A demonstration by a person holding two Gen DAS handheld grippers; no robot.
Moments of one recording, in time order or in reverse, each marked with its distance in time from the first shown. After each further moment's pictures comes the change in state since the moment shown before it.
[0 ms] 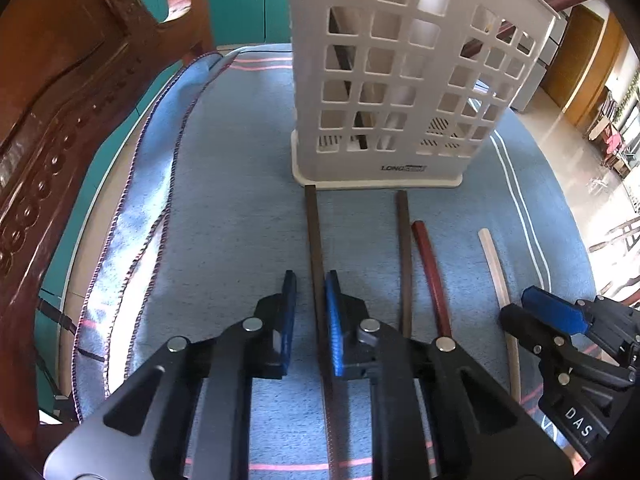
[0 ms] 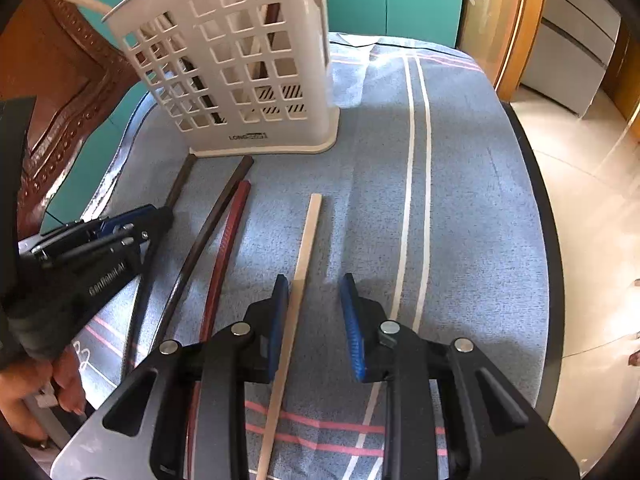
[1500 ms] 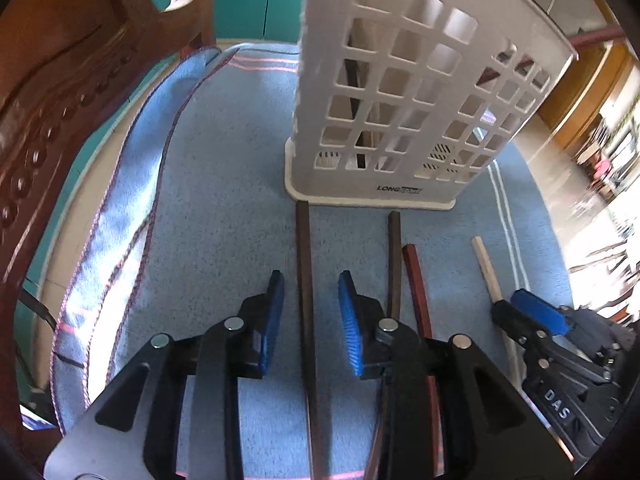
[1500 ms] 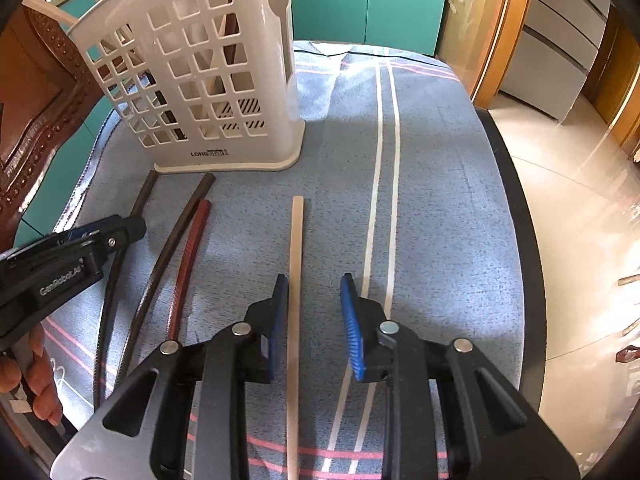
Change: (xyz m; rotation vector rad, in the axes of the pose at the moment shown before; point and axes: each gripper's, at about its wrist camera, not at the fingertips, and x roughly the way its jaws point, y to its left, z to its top) left arm 0.000 0.002 0.009 -0.057 -0.010 -0.056; right arm 0.008 -0.021 0.006 0.025 -0.025 -0.089
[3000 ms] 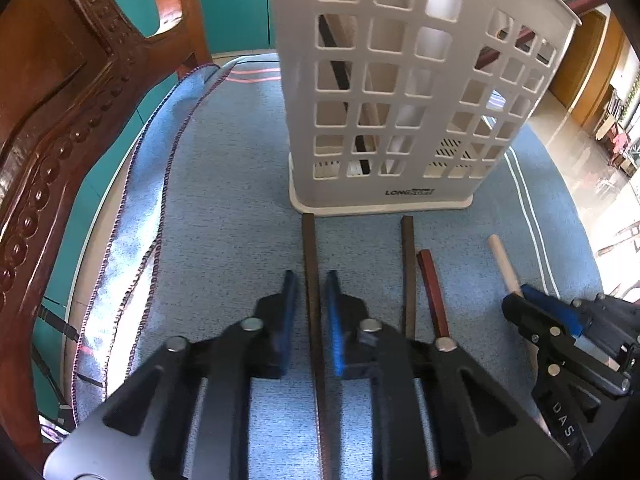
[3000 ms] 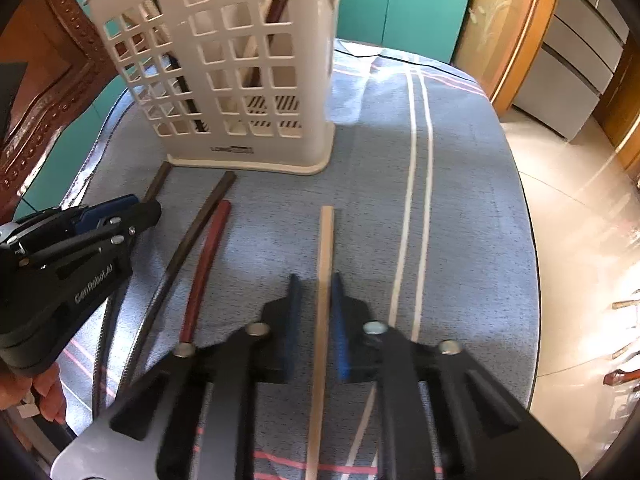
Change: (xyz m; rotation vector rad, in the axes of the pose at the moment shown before) left arm 0.010 -0.008 0.006 0.058 -0.009 0.090; right arm 0.001 0.028 0.006 -0.088 0.015 0.004
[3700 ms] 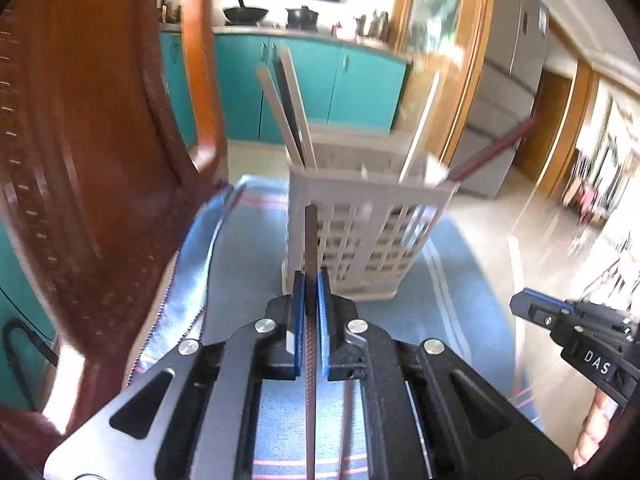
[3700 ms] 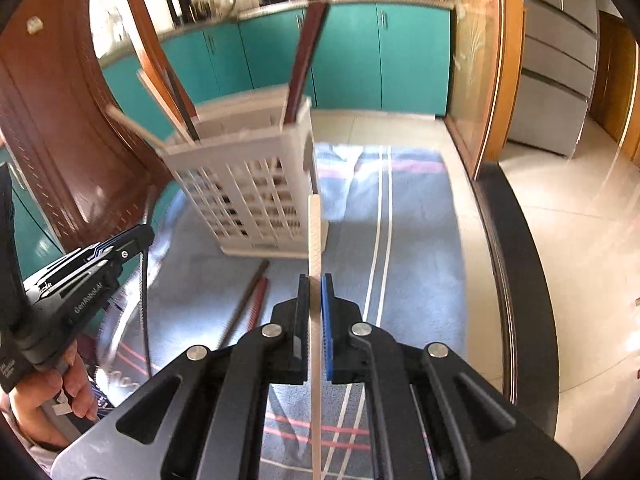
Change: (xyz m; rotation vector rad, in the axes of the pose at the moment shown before) left arm -0.135 0.026 -0.015 -0.076 -0.382 -0.123; right arm -0.133 -0.033 -0.007 0.101 -0.297 0.115
